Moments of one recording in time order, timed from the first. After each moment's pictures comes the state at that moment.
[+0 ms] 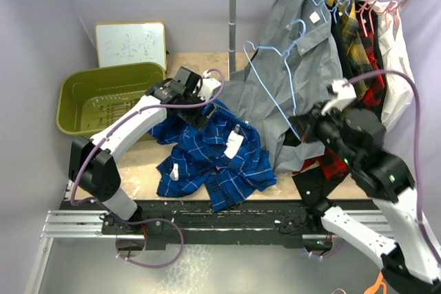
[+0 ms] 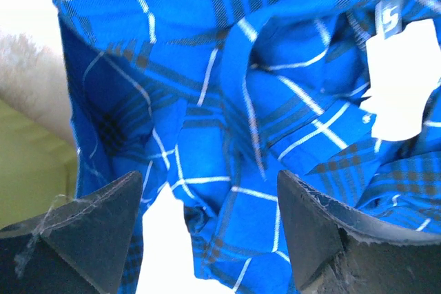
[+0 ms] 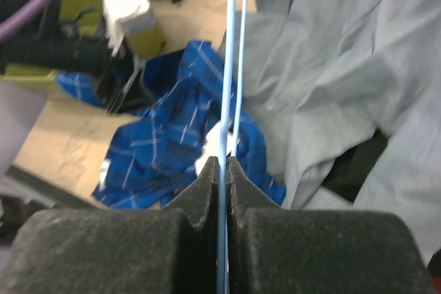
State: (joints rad) left arm -0.55 1.60 1.39 -0.78 0.06 0.15; right arm 0.56 0.82 1.29 -0.75 0.13 0.34
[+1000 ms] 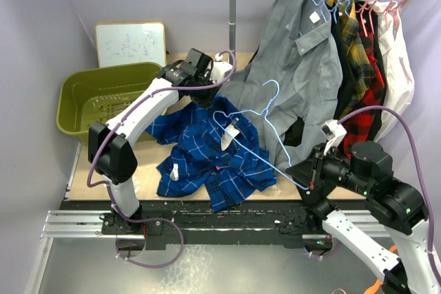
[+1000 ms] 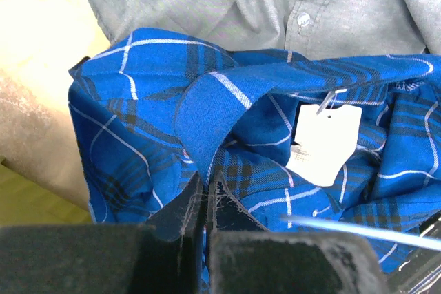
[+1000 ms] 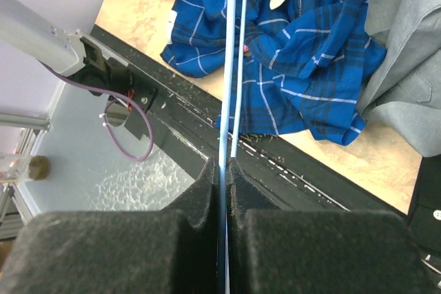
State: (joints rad) left arm -0.56 1.81 1.74 -0.86 0.17 0.15; right arm 0.56 0.51 1.13 -1.11 -0.28 0.48
